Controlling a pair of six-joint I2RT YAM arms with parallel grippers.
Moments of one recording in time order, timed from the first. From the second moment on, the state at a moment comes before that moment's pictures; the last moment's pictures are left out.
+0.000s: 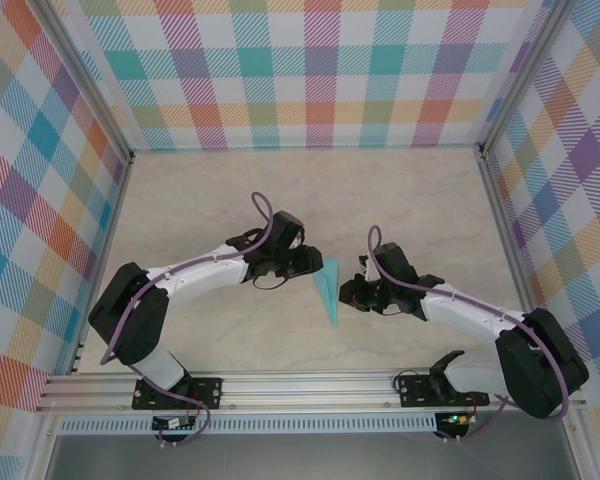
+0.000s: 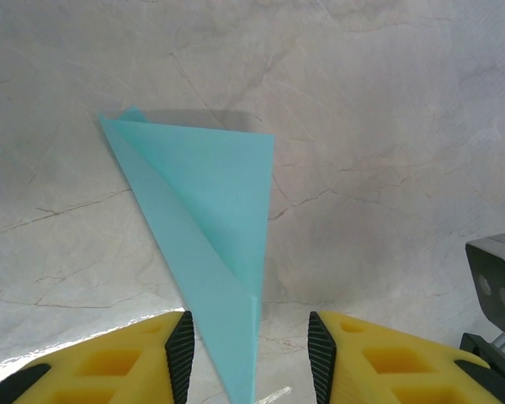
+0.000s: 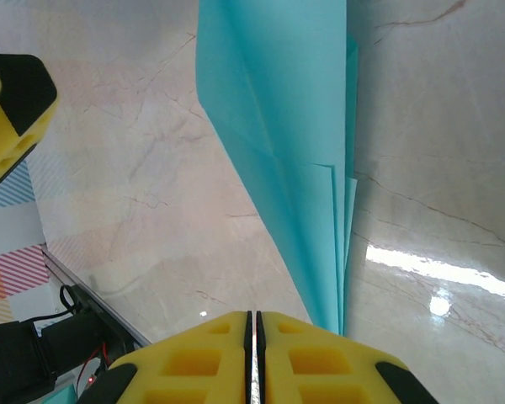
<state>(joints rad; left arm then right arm) -0.75 1.61 1.05 -0.33 0.19 -0.89 0.59 1.23 0.52 -0.18 -0.51 0.88</state>
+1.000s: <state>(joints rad) -0.73 1.63 1.00 -0.32 0.18 -0.96 0.61 1.35 0.66 -0.26 -0.46 0.85</state>
